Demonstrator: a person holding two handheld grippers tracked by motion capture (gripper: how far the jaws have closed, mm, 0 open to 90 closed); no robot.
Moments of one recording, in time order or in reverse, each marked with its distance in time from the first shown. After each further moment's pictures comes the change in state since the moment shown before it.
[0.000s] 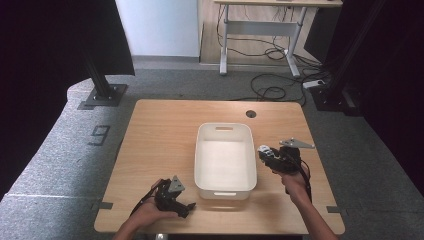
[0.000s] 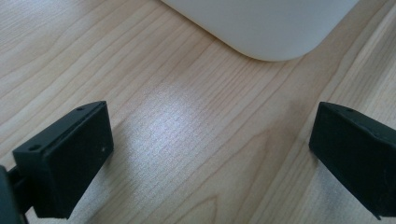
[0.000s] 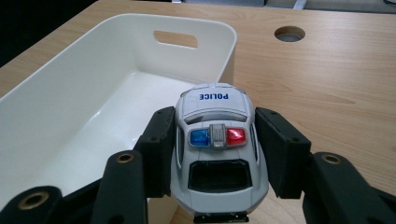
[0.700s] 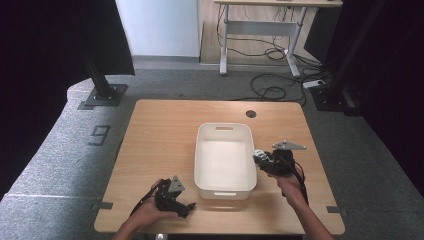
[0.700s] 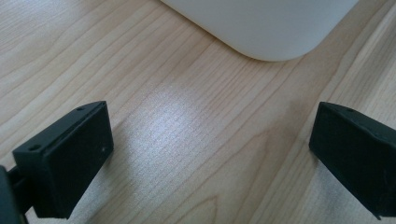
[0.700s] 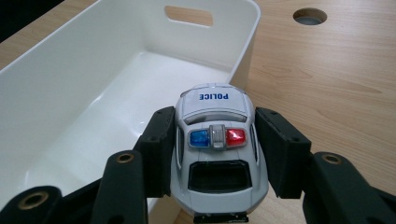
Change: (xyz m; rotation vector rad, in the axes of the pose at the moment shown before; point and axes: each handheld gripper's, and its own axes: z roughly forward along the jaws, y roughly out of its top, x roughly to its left) left arm 0.000 0.000 0.000 0.000 -0.001 0.002; right arm 0.010 -0.008 0.013 0.057 0.018 -0.038
